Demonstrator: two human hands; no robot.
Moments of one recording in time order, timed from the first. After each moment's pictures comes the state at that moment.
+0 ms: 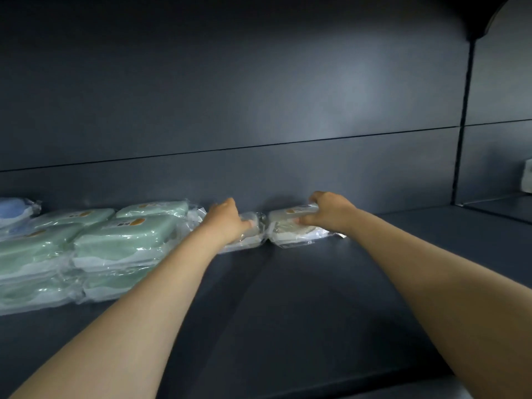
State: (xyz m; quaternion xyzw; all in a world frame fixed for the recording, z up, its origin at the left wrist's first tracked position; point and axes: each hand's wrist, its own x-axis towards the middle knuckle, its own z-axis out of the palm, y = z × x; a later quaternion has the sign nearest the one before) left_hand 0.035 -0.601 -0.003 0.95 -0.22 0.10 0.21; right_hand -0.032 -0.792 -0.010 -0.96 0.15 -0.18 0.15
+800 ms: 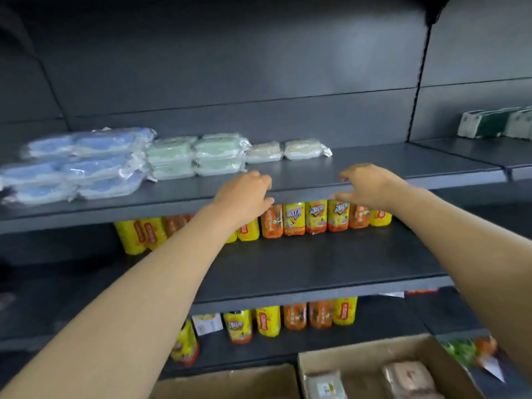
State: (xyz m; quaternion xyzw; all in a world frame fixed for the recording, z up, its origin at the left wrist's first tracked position) left_hand -0.268 -0.423 -0.011 0.91 -0.38 0.16 0.04; right_hand -0.354 -0.648 -0.013 -0.99 0.12 -0.12 0.00
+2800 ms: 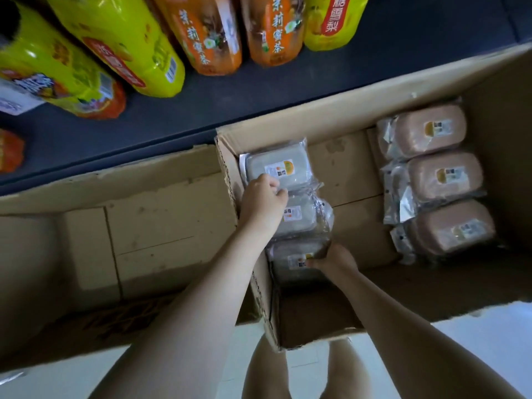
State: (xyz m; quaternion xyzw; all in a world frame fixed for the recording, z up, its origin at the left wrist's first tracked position) left_hand -0.327 -0.560 -0.659 0.91 -0.06 -0.32 0.27; right_hand -0.485 -0.636 -0.732 -0.70 0.46 0.38 0.39
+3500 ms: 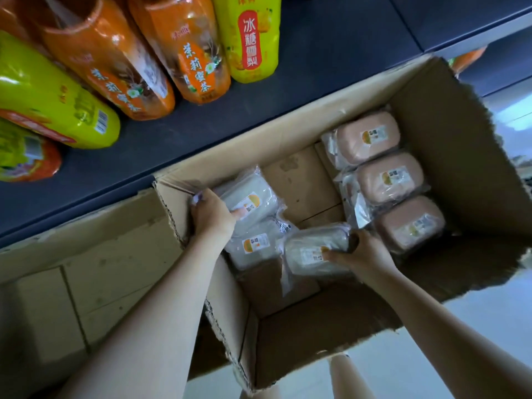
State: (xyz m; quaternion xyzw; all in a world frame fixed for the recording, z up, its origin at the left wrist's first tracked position) left_hand -0.293 -0.587 -0.692 0.94 -0.06 -0.32 0.11; right_hand -0.521 -0.731 -0.695 -0.72 0.54 0.24 0.37
